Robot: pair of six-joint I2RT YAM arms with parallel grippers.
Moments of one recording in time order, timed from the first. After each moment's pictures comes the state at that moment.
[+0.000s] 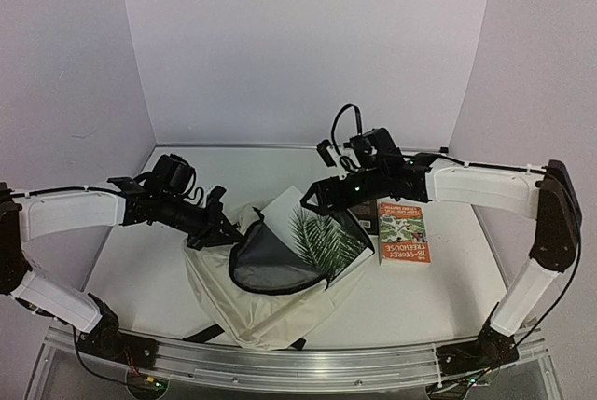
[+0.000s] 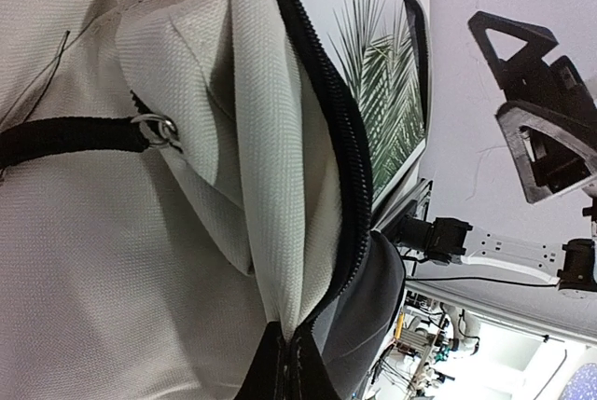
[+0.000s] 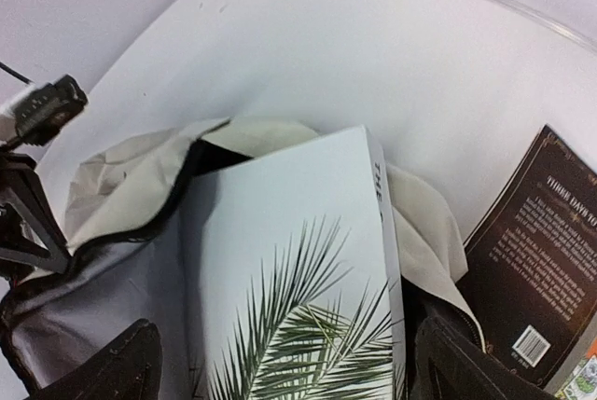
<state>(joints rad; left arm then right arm) -0.62 1.35 0.83 -0.30 0.67 -0.89 0.79 1.68 1.28 -0.27 -0.15 0.25</state>
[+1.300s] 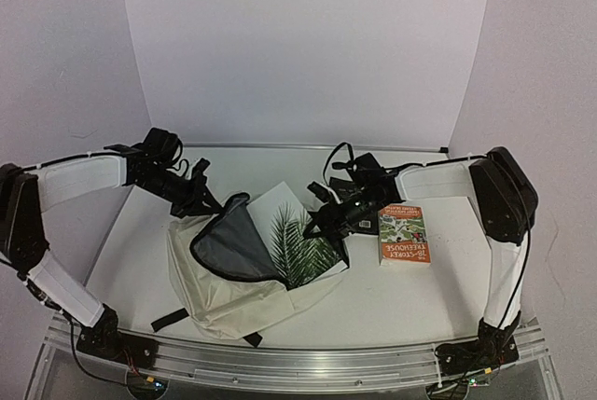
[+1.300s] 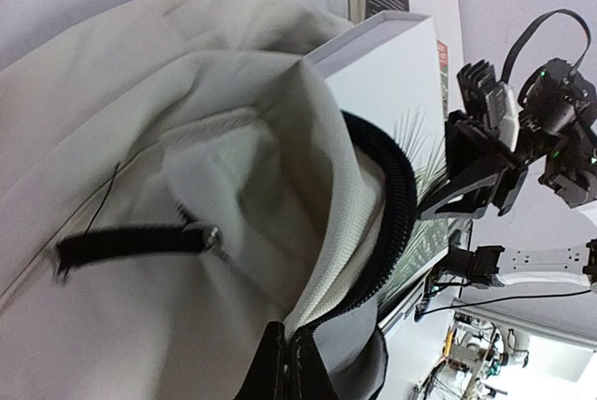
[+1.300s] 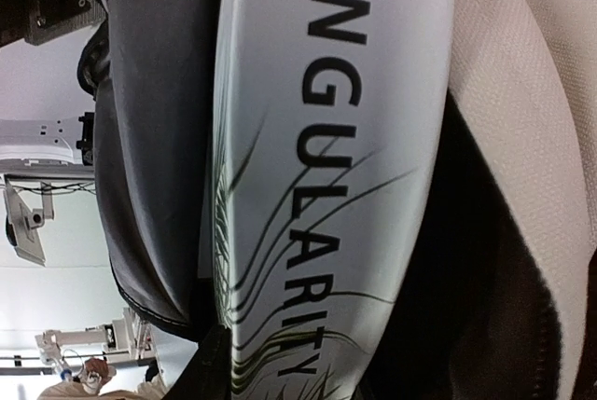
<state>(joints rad) -0.37 1.51 1.08 -0.57 0.66 -0.52 0.63 2.03 1.34 -0.34 -0.94 0.28</state>
